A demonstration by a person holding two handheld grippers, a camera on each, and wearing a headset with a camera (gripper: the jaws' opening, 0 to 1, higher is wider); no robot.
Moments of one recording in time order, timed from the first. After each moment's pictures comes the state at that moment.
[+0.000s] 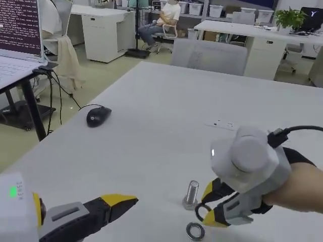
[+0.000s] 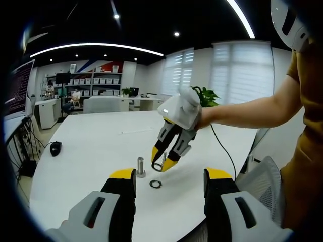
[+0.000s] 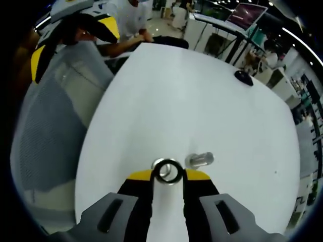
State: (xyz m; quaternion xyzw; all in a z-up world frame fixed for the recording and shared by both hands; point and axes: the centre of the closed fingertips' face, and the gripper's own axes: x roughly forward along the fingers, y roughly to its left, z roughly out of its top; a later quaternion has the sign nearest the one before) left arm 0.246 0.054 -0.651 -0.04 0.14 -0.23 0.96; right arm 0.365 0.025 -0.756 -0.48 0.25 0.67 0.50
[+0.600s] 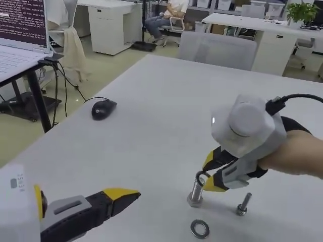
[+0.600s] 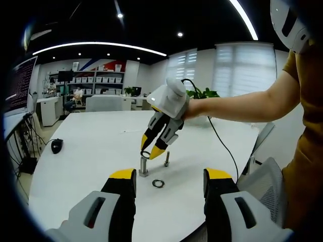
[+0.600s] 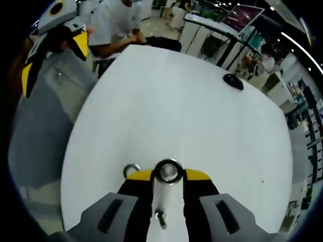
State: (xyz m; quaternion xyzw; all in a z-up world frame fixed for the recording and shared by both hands) left arm 0.250 0.061 -0.656 -0.05 0.15 -0.22 0.96; right arm 0.405 0.057 -0.745 -0.49 0.23 0.67 0.51
